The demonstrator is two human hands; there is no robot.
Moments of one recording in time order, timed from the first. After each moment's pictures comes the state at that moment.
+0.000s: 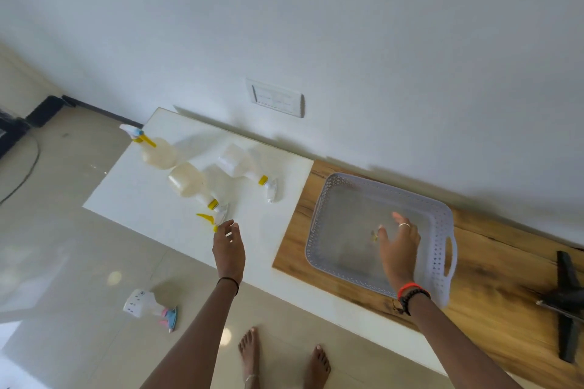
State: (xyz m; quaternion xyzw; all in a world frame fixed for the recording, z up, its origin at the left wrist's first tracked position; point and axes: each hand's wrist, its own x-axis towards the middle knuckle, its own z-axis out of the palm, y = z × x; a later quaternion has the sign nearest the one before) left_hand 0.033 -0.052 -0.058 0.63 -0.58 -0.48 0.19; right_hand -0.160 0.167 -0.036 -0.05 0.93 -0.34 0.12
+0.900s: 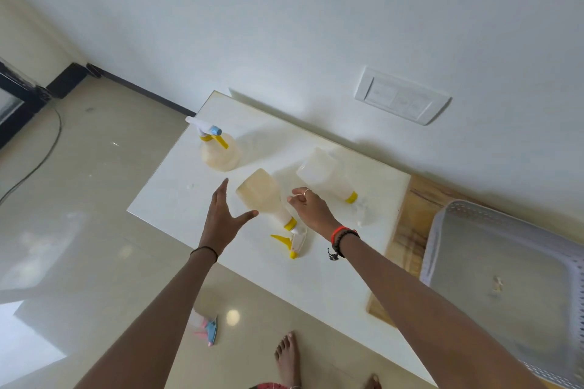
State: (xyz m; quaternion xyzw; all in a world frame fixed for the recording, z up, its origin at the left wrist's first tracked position) left_hand 0.113 -0.329 -0.137 0.49 -0.76 -0.43 0.04; right_hand -0.058 -0.209 -0.128 -0.20 0.80 -0.32 0.47
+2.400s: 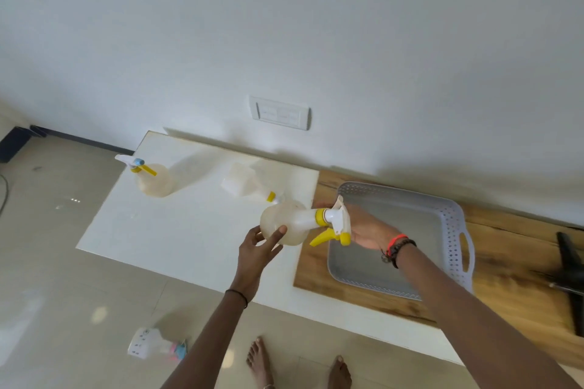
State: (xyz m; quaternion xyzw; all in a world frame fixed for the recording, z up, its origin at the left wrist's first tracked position) left_hand 0.030 -0.100 -0.031 0.44 -0.49 -0.75 0.06; right_hand -0.164 0.045 -0.007 -0.05 0.61 -0.51 0.60
